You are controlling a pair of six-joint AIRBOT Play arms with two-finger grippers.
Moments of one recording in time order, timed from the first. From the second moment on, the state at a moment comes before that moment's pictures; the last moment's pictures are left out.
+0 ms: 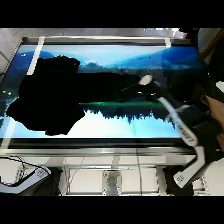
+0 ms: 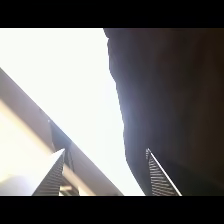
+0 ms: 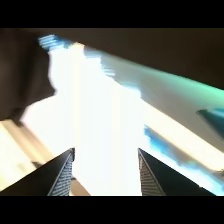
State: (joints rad) left arm 0.89 -1.14 1.06 1.39 -1.14 -1.52; right arm 0.39 -1.82 1.47 -0.65 1.03 1.22
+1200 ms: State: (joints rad) left arm 0.90 -1.13 0.97 1.38 -1.02 -1.48; right arm 0.66 -2.23 1.89 -0.54 0.99 1.45
